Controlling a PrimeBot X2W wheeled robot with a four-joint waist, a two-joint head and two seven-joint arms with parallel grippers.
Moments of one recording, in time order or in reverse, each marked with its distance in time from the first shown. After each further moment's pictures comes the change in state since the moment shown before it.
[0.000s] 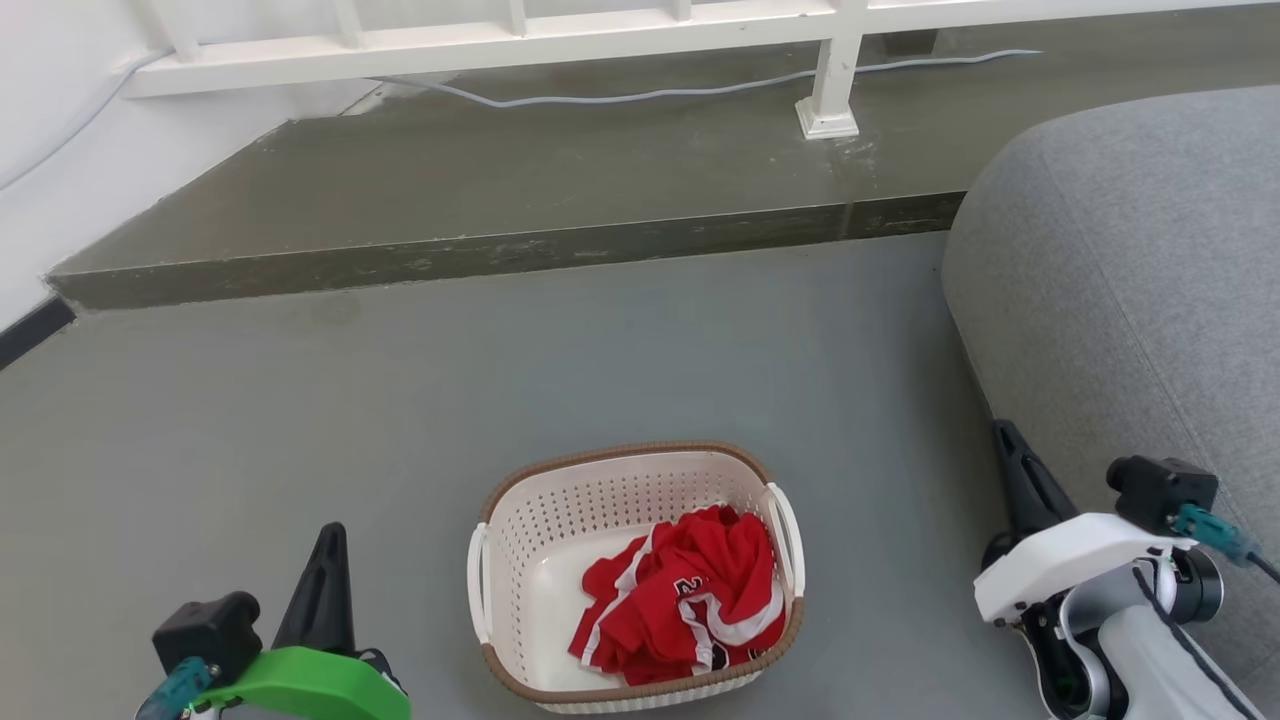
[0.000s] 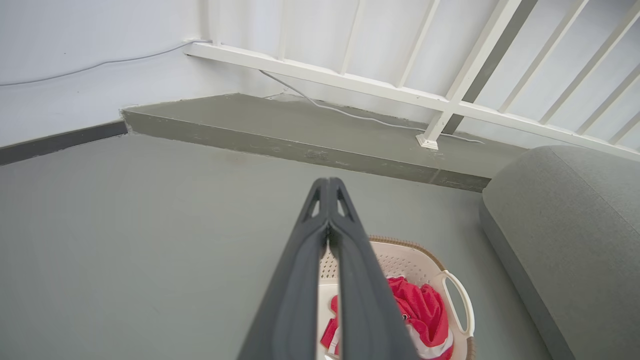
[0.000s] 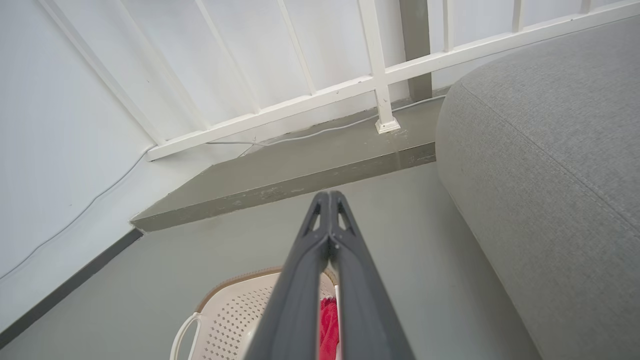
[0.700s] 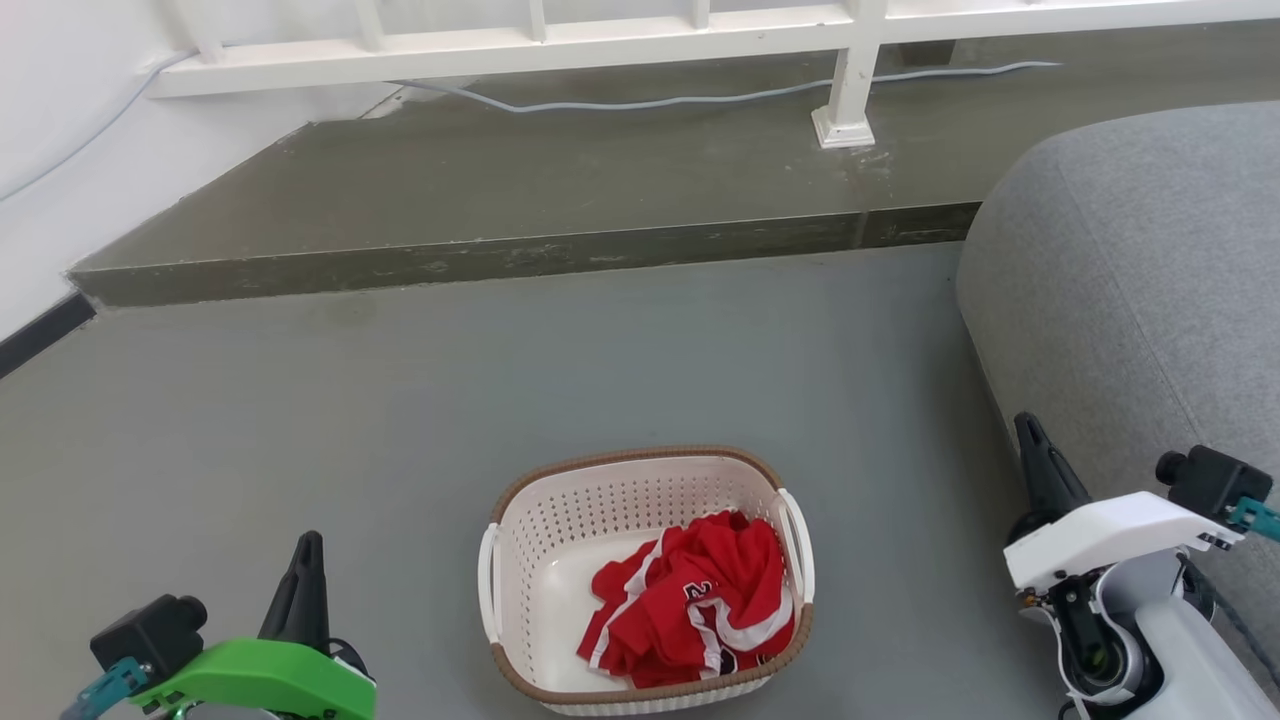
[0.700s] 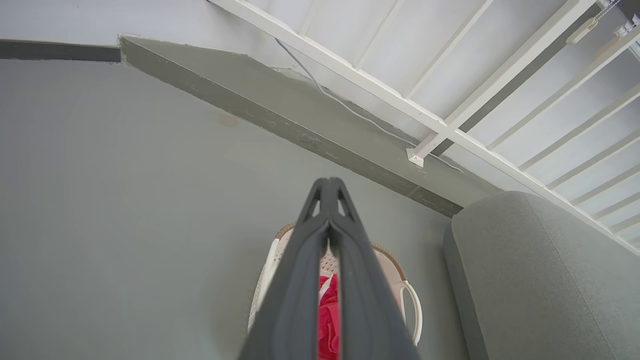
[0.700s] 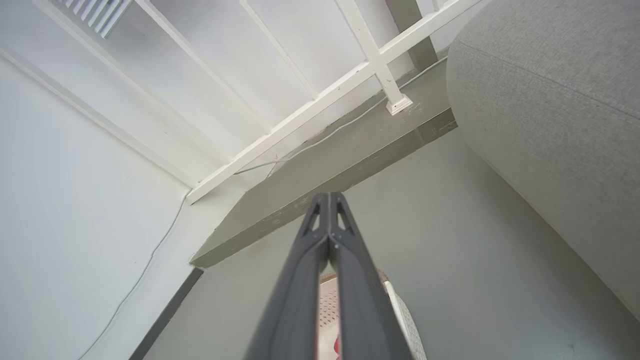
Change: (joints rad) left arm -0.002 -0.008 0.063 0.012 -0.249 -0.044 0.062; right arm 0.000 0.038 -0.101 -0.007 0.230 0.047 0.071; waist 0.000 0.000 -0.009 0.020
